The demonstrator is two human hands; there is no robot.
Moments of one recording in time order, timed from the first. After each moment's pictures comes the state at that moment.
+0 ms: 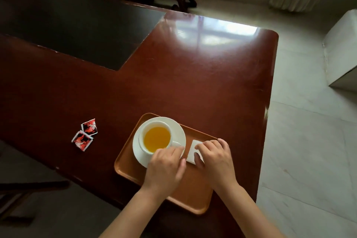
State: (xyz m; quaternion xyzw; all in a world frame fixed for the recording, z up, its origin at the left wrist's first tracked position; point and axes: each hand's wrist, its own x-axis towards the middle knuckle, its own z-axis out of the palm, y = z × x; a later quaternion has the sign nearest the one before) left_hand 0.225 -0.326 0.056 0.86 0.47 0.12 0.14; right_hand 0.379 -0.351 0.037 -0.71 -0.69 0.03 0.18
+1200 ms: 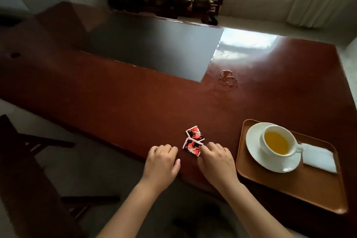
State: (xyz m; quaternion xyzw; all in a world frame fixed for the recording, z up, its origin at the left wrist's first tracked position) left_hand -0.161 -0.211 0.064 0.87 0.49 0.05 0.09; right_hand 0.005 -0.257 0.075 -0.74 -0.66 0.07 0.09
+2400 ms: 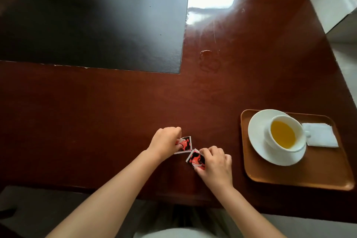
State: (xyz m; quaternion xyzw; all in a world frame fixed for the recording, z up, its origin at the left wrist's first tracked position) left_hand -0.097 -0.036 -0.010 0.92 0.32 -0.07 0.23; right_hand 0.000 -0.196 -0.010 -0.86 -0.47 0.15 0.07
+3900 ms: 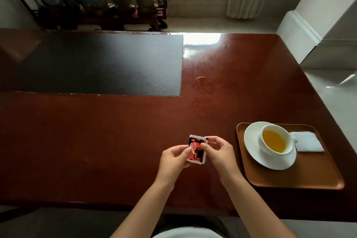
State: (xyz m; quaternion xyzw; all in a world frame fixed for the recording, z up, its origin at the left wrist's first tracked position) left_hand -0.125 -0.099 0.077 0.51 0.46 0.21 0.70; right_hand -0.005 -0.168 0.080 -0.71 -0.19 0.35 0.59
